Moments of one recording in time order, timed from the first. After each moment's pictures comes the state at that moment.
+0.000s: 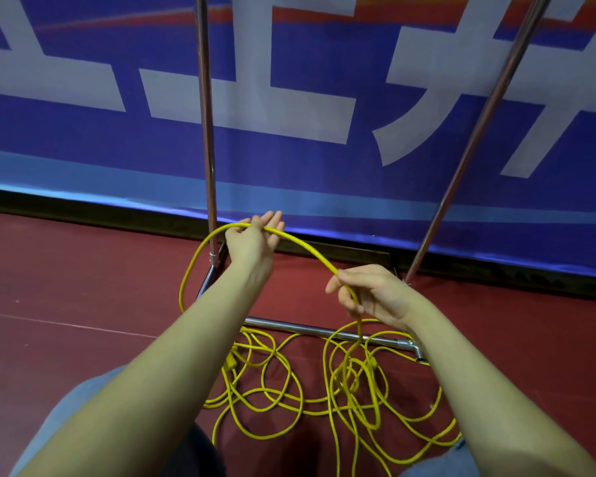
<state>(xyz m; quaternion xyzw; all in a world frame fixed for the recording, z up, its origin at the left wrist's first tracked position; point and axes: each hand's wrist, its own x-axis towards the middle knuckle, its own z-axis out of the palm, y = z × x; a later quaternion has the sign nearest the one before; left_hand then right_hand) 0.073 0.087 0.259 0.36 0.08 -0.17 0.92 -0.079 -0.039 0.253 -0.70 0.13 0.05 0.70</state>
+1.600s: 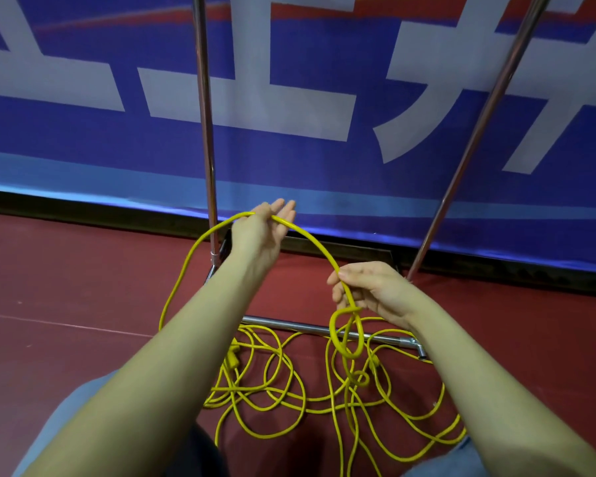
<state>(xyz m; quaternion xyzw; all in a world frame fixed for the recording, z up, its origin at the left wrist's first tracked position) 0.068 0.088 0.280 0.35 0.04 -0.25 0.90 -0.079 -0.038 0.255 -0.70 0.13 0.04 0.70</state>
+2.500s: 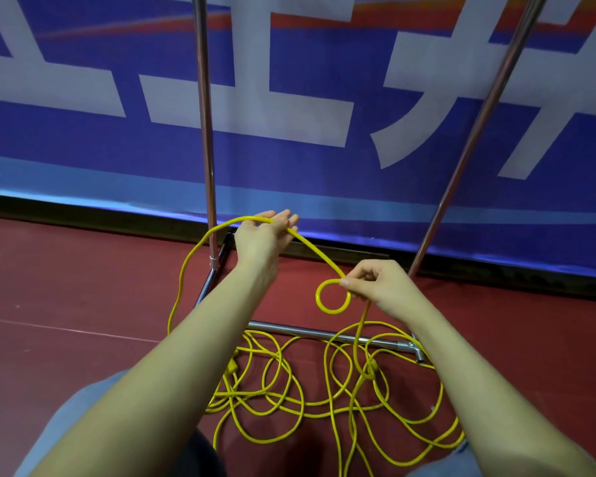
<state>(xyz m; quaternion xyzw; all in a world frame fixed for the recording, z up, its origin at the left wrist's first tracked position) 0.059 0.086 0.269 0.43 -0.01 -0.20 0.88 -0.081 -0.050 0.247 -0.85 0.17 -0.11 0.48</state>
